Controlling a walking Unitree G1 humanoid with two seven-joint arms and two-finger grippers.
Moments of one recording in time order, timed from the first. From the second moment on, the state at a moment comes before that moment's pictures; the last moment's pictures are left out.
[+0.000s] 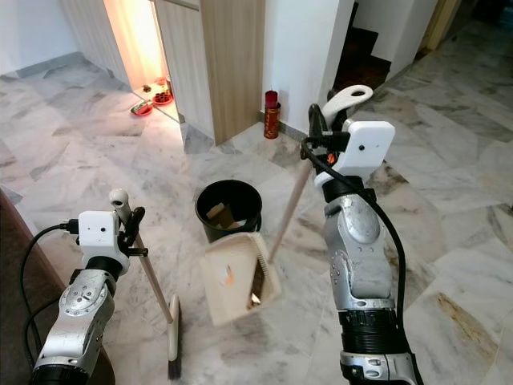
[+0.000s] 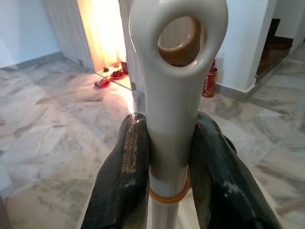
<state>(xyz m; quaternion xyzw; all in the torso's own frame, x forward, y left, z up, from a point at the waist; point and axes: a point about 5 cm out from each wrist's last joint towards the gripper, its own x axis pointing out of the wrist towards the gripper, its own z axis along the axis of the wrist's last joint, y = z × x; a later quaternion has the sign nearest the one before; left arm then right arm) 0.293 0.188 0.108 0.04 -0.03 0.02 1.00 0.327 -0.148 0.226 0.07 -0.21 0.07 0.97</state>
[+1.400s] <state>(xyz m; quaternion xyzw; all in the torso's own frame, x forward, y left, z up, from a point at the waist) 0.279 0.222 0.100 0.10 -0.01 0.11 0.99 0.327 -0.152 0.235 0.09 -0.23 0.06 0.97</state>
